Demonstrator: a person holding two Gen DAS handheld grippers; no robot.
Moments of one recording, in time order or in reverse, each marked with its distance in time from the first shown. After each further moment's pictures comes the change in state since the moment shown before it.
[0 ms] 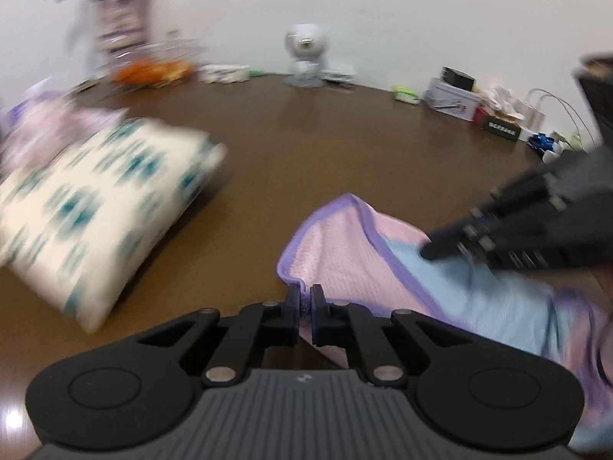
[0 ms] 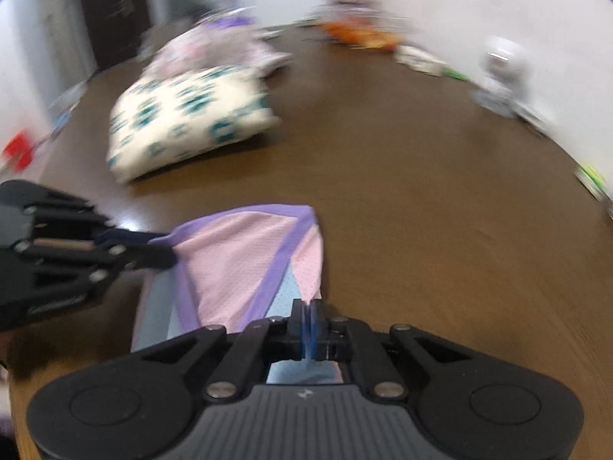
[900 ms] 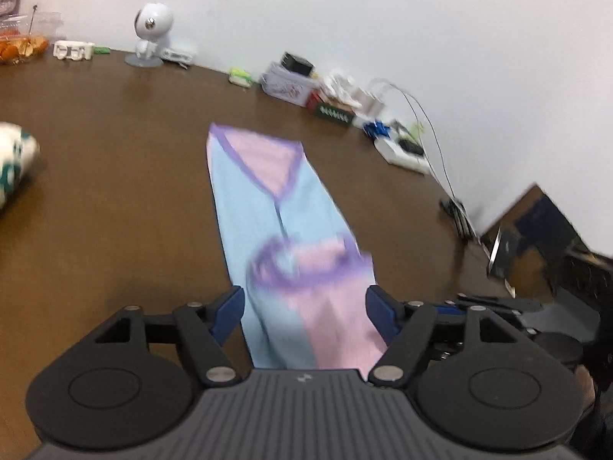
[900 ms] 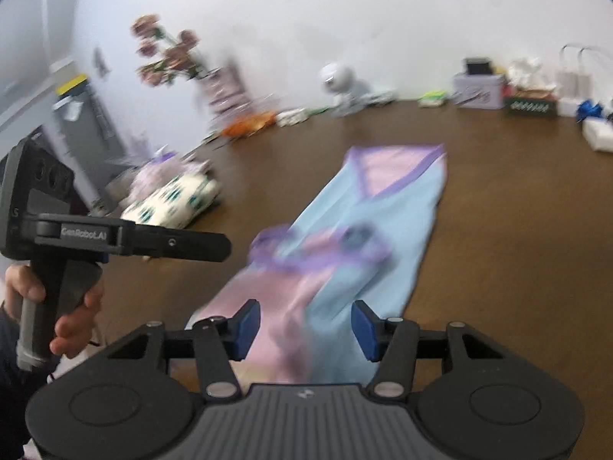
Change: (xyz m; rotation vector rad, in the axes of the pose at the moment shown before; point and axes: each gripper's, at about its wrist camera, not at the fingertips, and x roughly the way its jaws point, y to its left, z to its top) left arm -0.054 -0.056 -0.065 0.004 0.054 -0.500; right arm -0.109 0.040 -0.174 0.475 -0.330 -0.007
